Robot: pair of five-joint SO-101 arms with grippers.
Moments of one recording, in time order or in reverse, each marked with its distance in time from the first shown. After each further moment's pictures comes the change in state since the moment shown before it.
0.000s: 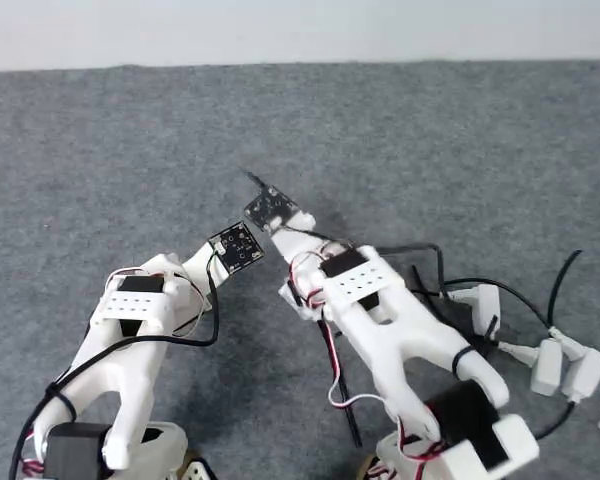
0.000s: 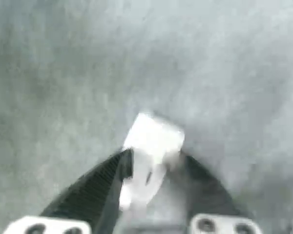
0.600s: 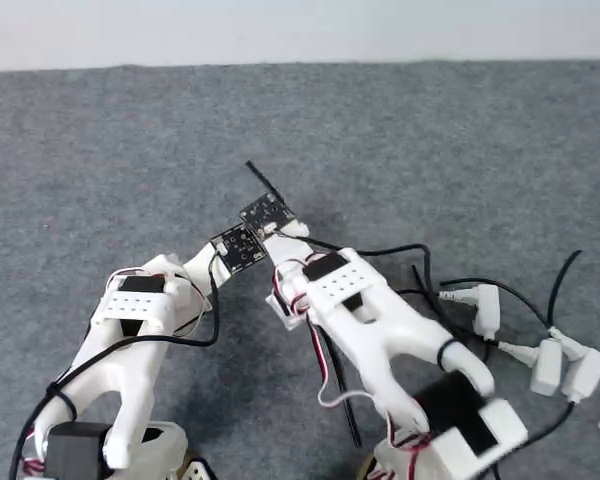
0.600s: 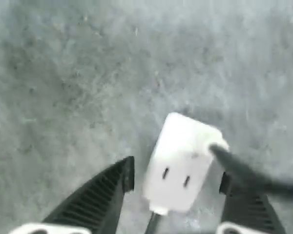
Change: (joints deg) left arm 0.0 0.0 0.0 0.0 -0.1; right arm -3.0 5.3 -2.5 3.3 -9.5
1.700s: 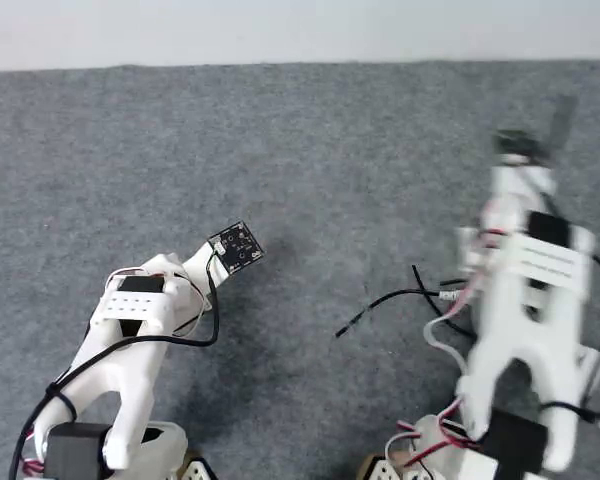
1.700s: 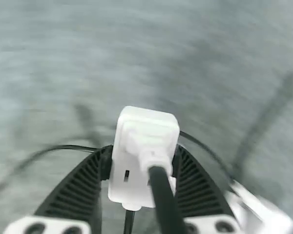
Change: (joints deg) left arm 0.0 0.0 0.0 0.0 0.4; right arm 54.1 -14.1 -11.5 19.8 8.7
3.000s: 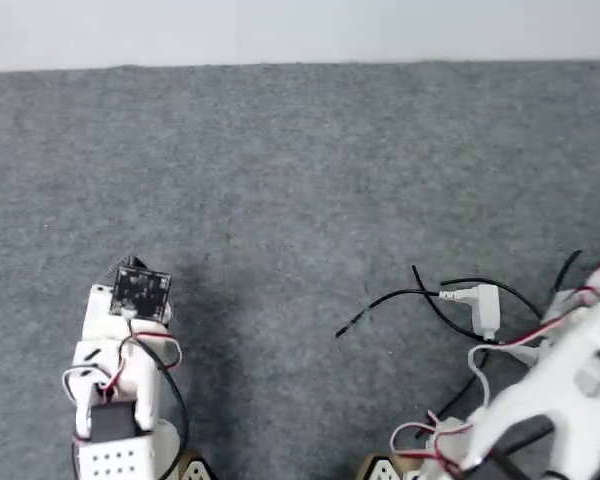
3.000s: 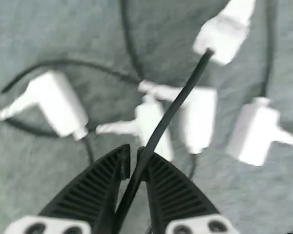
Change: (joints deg) left arm -10.1 -84.0 38.0 0.7 32.4; right arm 21.5 -13.5 10.3 9.4 -1.2
